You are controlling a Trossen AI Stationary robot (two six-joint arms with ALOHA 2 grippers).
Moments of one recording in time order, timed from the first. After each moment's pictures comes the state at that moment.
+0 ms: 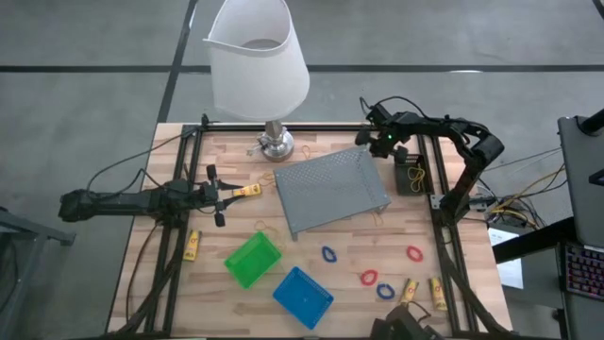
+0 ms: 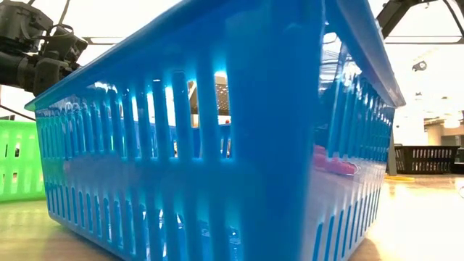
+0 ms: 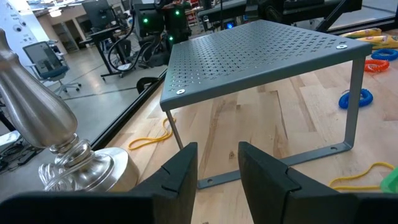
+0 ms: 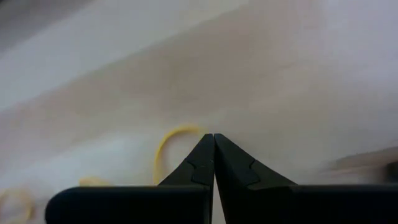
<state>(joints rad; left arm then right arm) 0.06 0.23 0.00 0.04 -0.19 0.24 -0.88 1.74 0.99 -0.59 -0.11 1.07</state>
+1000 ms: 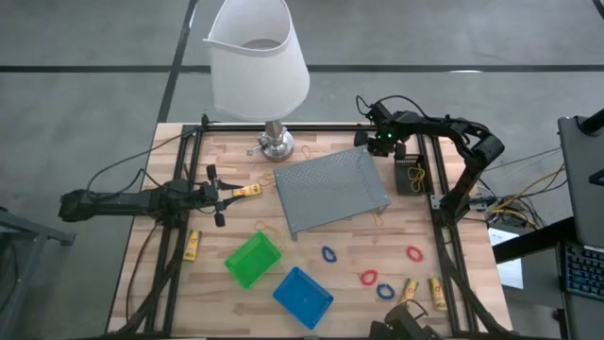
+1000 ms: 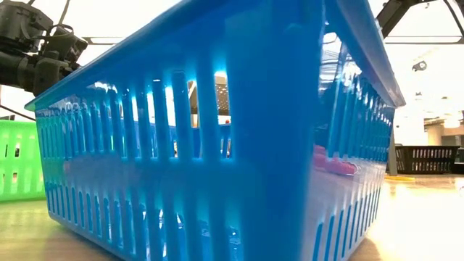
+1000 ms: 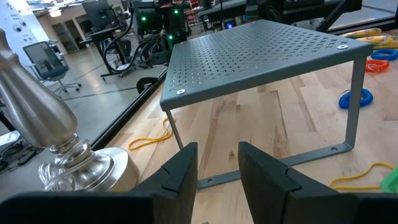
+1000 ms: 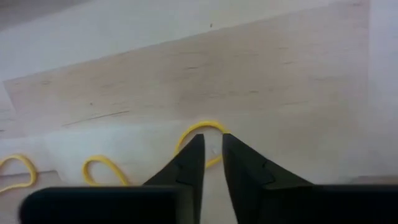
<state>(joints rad) 0.06 0.23 0.00 0.04 -0.19 0.24 -0.88 1.74 0.99 -0.57 -0.12 0.95</state>
